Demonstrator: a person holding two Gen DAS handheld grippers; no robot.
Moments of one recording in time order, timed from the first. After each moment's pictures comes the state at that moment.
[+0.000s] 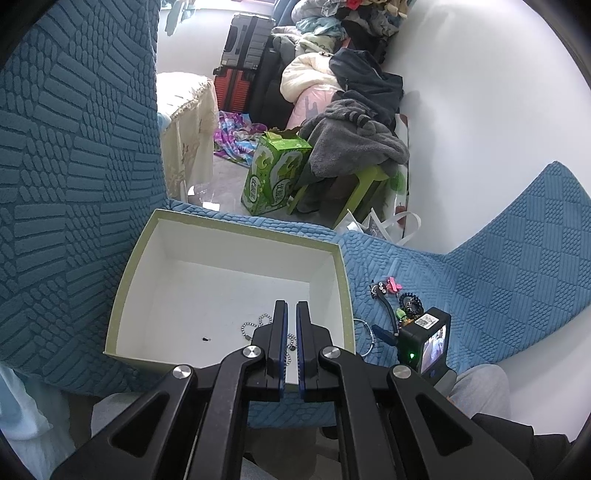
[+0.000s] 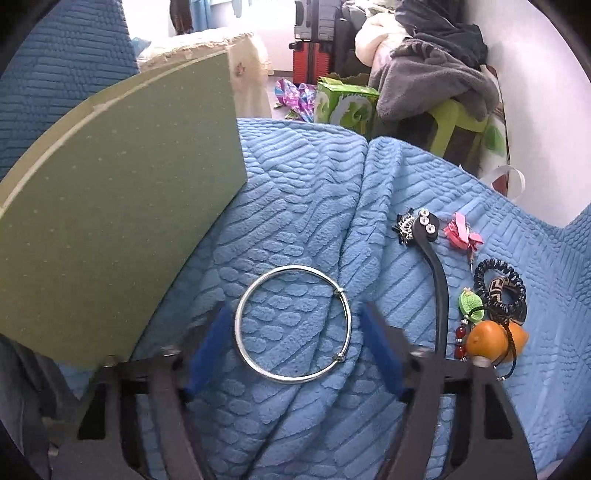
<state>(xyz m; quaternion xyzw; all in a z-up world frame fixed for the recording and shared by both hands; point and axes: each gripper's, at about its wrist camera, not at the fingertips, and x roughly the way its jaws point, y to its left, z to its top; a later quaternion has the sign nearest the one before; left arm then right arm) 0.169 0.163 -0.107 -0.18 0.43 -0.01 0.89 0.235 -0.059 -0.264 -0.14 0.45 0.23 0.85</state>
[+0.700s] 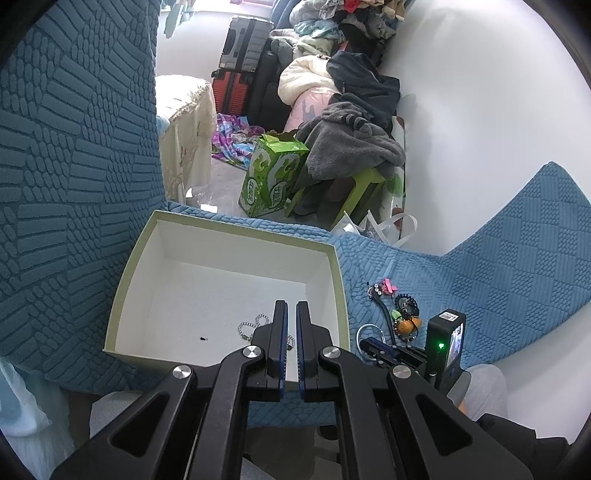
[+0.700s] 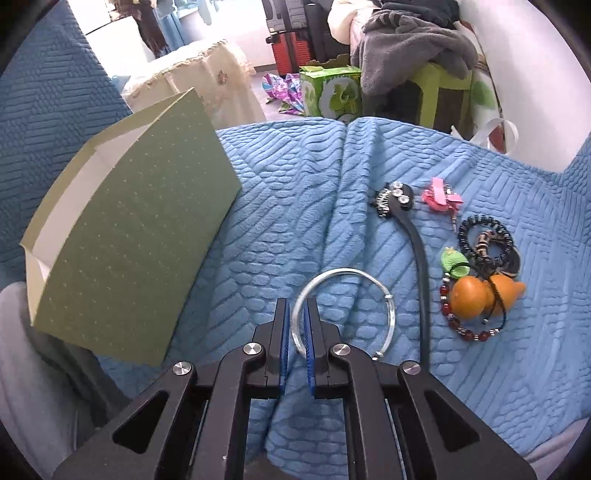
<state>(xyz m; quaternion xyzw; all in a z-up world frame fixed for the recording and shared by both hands) 0.164 0.166 -0.105 -0.18 0.42 -0.01 0.89 0.233 -0.090 -0.242 -0.04 0.50 0.22 0.84</state>
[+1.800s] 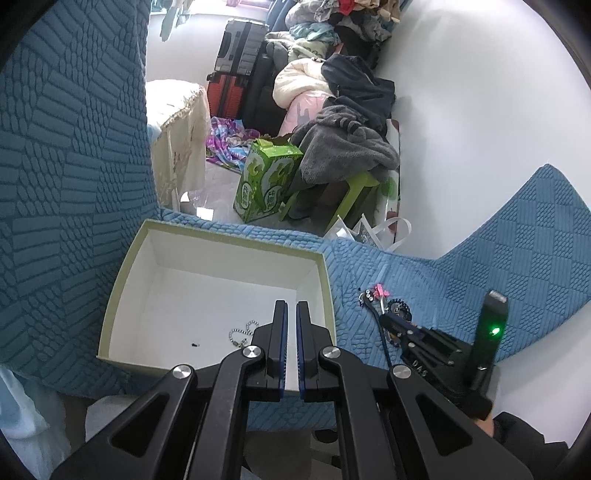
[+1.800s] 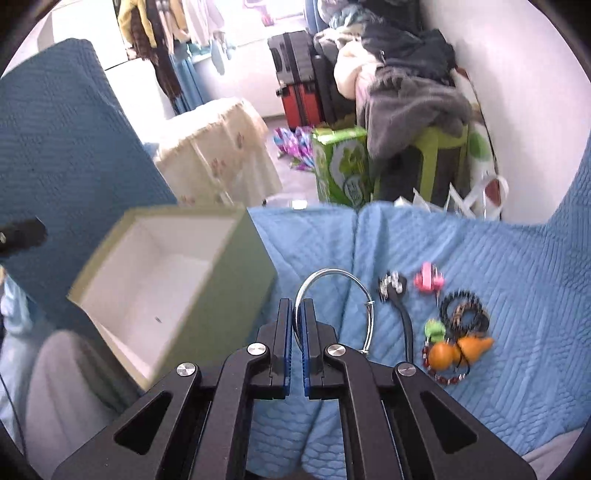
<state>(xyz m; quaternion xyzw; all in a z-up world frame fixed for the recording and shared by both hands) 0.170 0.159 -0.092 -0.18 0.42 -0.02 0.89 0.228 -0.083 -0.151 0.00 0.41 0.25 0.88</state>
